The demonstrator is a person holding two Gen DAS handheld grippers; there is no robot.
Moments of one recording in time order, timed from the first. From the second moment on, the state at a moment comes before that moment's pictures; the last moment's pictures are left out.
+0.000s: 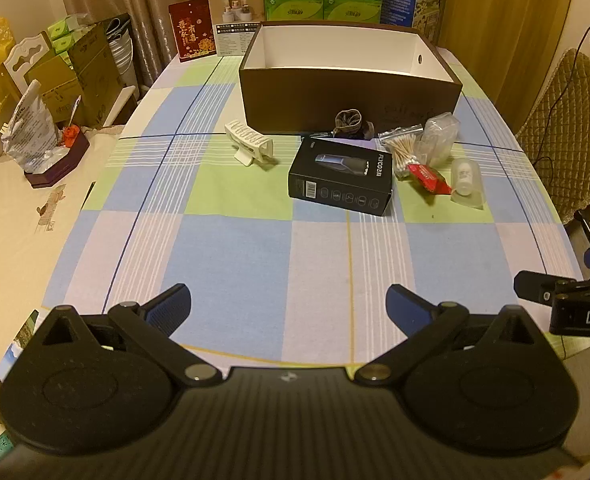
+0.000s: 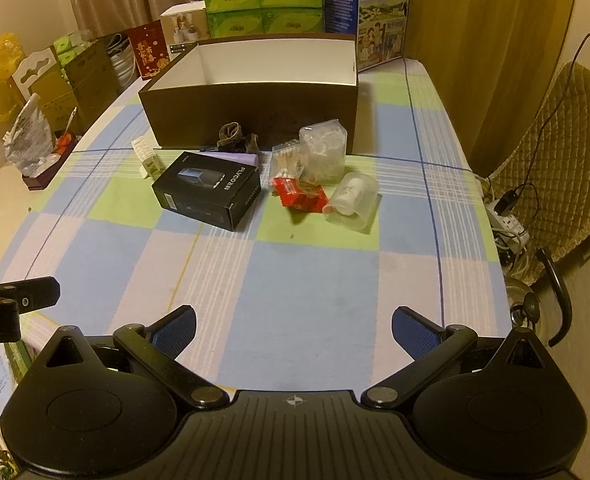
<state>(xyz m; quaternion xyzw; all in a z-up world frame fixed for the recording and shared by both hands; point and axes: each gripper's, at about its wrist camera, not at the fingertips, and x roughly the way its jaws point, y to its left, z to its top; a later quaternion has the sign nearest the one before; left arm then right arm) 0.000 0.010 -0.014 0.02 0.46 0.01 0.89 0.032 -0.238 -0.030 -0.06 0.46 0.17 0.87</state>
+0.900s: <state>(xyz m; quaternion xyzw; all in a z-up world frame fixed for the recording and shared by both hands) -0.001 0.003 -0.014 0.02 0.46 0.01 0.89 0.036 -0.245 -0.032 -0.06 0.46 0.18 0.87</state>
